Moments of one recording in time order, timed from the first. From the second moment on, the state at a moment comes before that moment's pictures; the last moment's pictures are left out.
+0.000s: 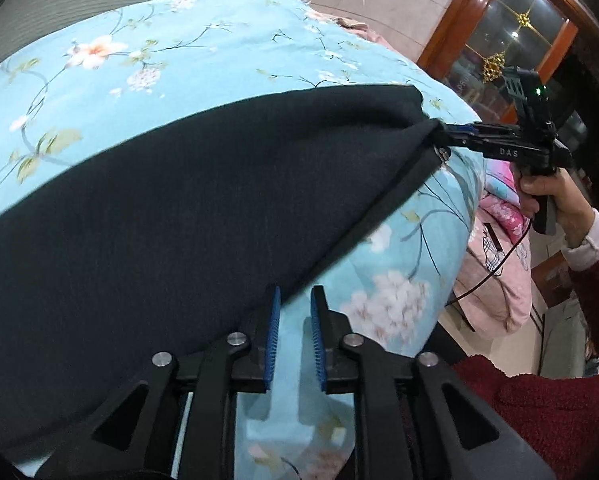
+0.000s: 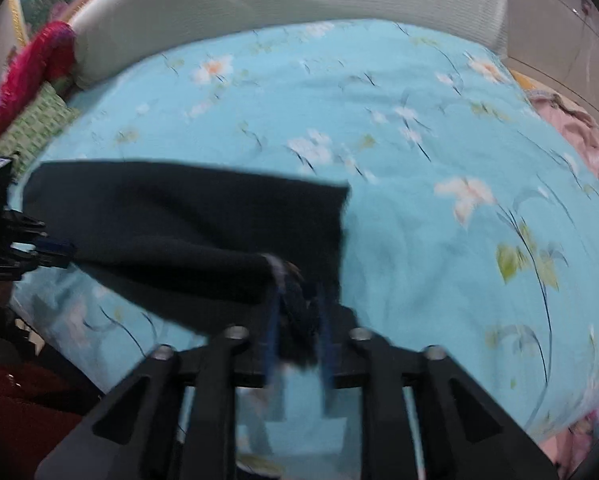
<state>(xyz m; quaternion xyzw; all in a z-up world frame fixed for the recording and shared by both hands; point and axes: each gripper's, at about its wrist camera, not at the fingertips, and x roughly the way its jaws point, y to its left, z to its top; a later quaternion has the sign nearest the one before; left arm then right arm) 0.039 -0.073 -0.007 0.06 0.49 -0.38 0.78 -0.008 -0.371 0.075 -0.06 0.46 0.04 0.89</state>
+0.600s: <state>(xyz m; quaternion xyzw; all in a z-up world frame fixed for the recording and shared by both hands) 0.031 0.164 -0.007 -0.22 0.48 -0.10 0.84 -0.007 -0.317 0.048 0.13 0.43 0.08 0.89</state>
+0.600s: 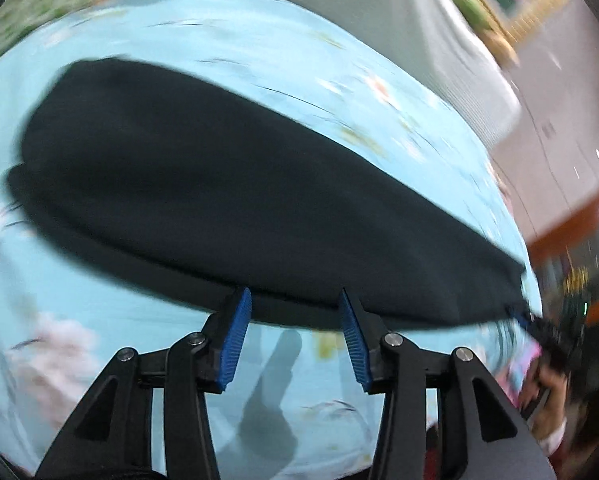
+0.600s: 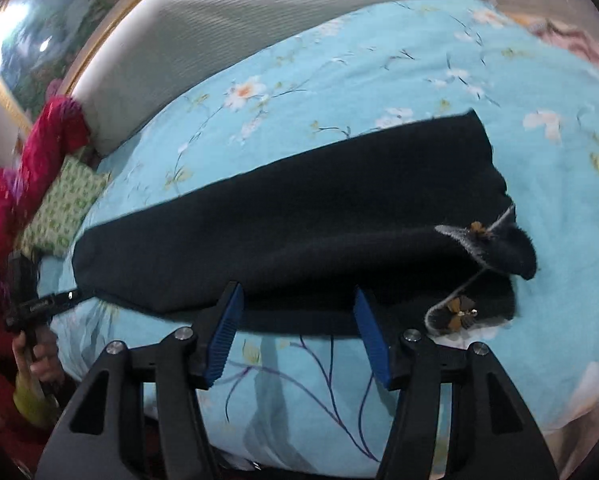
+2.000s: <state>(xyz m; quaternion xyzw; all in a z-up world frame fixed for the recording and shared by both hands) 0.016 0.227 -0.019 -0.22 0.43 0.00 0.87 -0.030 -0.345 0.049 0.13 0.40 -0.01 0.91</state>
